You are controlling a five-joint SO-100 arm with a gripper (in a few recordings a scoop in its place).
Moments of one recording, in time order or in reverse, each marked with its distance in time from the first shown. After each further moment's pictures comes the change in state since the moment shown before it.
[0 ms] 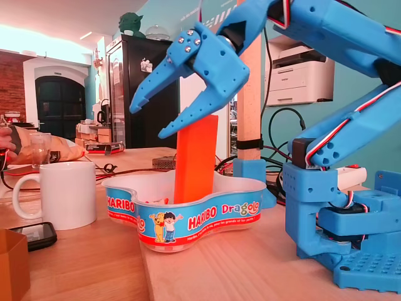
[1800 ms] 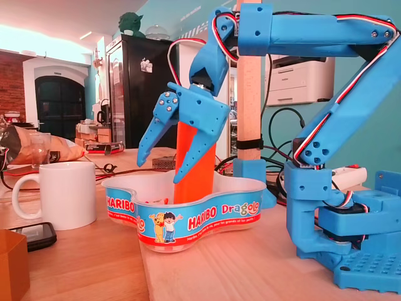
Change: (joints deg) arm 10.4 -16.4 3.8 -0.3 -9.9
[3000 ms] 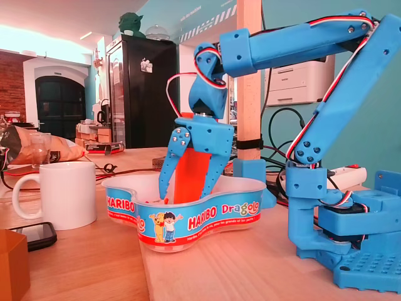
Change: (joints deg) arm 9.4 -8.8 4.0 0.0 -17.7
